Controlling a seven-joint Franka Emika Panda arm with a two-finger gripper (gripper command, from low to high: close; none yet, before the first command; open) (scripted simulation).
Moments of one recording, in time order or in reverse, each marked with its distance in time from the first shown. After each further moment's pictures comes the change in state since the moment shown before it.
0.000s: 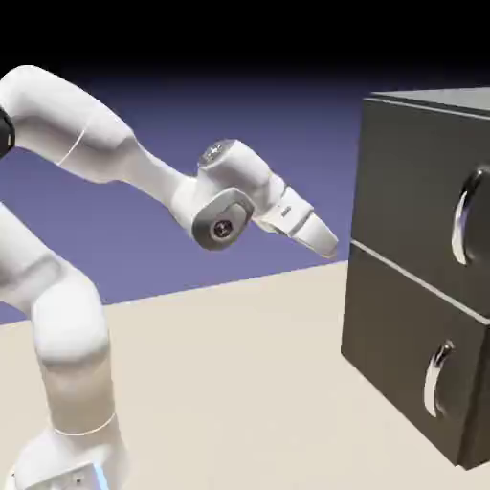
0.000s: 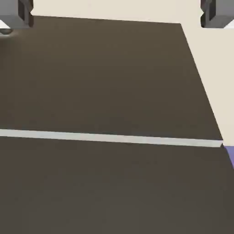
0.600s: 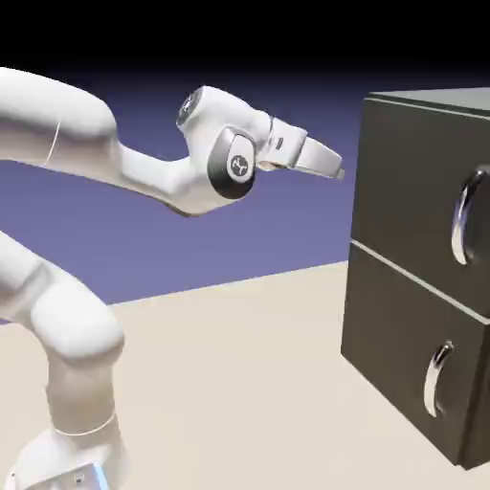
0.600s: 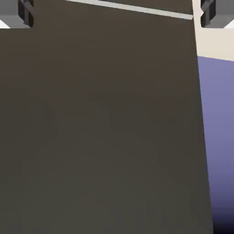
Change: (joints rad) arm 0.307 -0.157 -0.361 0.188 -0.783 -0.004 0.499
